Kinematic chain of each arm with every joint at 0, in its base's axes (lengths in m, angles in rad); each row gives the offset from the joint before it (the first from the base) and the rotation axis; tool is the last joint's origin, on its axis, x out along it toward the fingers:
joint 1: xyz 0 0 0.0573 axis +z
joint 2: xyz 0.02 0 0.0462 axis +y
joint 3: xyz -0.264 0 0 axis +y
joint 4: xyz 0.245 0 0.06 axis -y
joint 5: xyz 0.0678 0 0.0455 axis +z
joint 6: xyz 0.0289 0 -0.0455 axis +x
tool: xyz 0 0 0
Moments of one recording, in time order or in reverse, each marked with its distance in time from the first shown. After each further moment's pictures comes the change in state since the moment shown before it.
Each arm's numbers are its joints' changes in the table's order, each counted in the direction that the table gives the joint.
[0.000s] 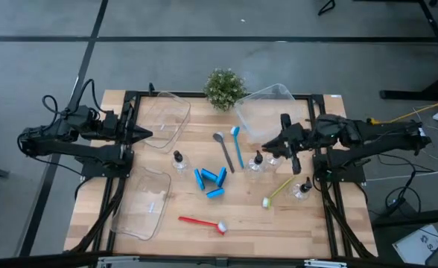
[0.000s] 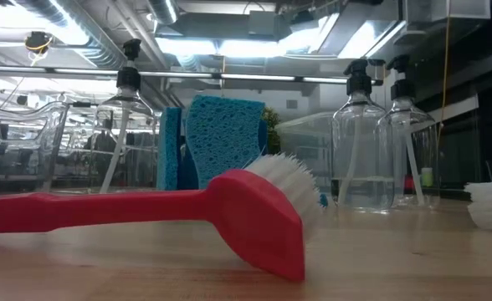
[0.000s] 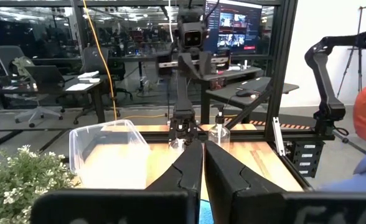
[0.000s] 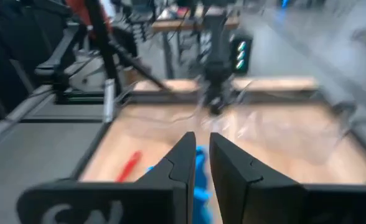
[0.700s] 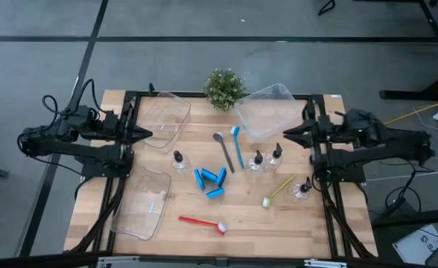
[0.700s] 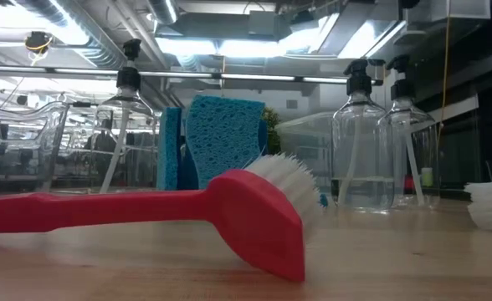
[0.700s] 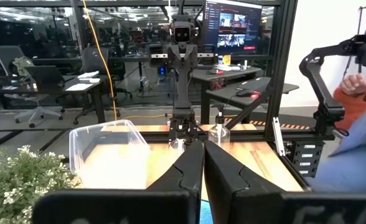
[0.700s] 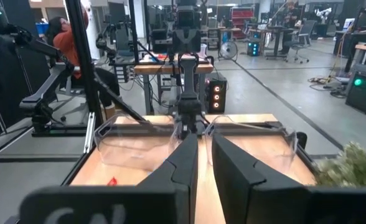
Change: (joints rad) left arm 0.000 0.000 0.000 0.000 0.000 0.000; right arm -0.120 -0.271 0.185 0.089 0.000 -0.108
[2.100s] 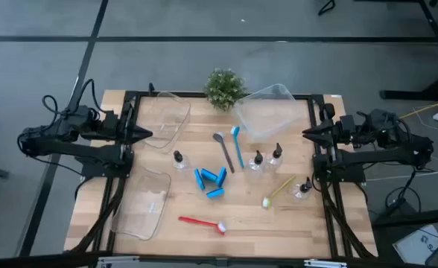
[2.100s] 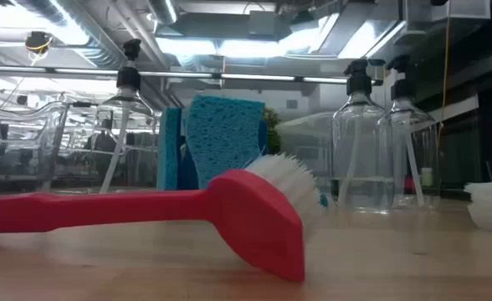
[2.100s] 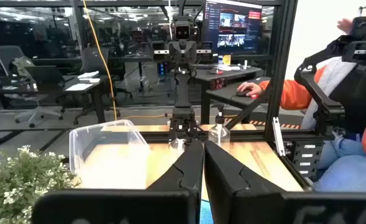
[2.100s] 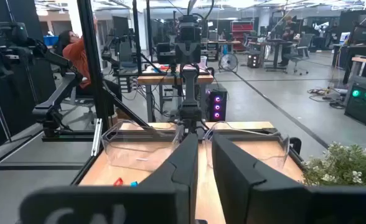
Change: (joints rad) left arm 0.000 0.000 0.000 0.000 0.000 0.000; right arm 0.000 -0.234 0.000 -0.195 0.008 0.000
